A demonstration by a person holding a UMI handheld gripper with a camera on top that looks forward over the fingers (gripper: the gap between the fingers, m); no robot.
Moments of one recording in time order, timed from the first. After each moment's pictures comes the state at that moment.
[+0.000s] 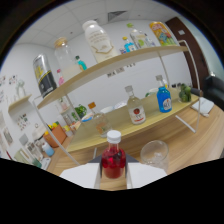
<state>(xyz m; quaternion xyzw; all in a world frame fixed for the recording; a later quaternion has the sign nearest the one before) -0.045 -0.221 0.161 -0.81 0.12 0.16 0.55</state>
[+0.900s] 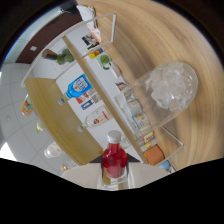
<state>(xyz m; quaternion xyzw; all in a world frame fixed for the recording) -0.028 -0.205 0.211 -0.40 0.54 0.69 0.28</state>
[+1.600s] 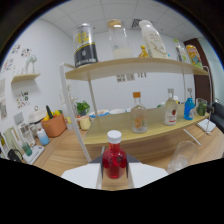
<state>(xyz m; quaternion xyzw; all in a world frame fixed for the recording) -0.124 -0.203 0.151 -0.80 0.04 0.07 0.59</state>
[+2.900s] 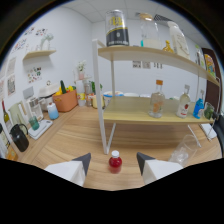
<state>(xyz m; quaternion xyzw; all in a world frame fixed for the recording) -0.161 -0.253 0.121 -0.85 -0.06 0.06 0.52</state>
